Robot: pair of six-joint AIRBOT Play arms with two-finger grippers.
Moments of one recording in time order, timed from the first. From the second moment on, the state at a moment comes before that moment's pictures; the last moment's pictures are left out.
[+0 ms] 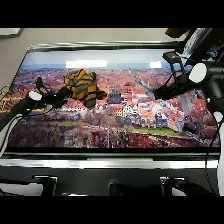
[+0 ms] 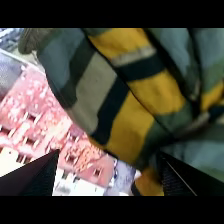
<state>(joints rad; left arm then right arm) 0.00 -1.59 1.14 0.83 -0.54 -1.64 0.13 -1.28 1.46 -1.45 1.33 1.37</state>
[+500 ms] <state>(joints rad) -0.02 -1.63 1.19 0.81 -0.59 -1.64 0.13 -1.28 1.46 -1.45 1.37 1.37</state>
